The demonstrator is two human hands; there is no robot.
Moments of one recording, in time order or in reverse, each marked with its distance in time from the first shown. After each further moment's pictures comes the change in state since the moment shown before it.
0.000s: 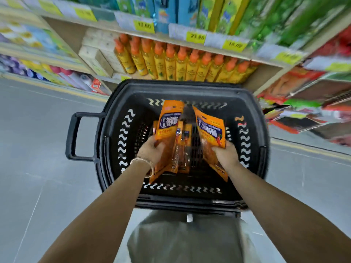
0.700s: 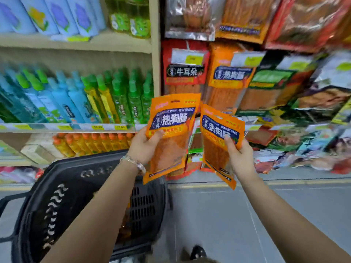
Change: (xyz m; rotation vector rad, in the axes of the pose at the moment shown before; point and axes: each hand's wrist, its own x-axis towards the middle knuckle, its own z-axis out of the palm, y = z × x) left_hand -0.204 0.298 0.097 -0.248 0.081 0.810; right_hand -0.125 -0.046 -0.366 0.318 0.550 -0.610
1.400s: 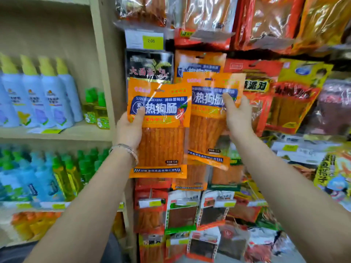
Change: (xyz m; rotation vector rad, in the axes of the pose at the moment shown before) left_hand 0.120 0.215 0.048 -0.298 0.389 0.233; right_hand 0.226 -0.198 -0.104 0.258 0.187 -0.335
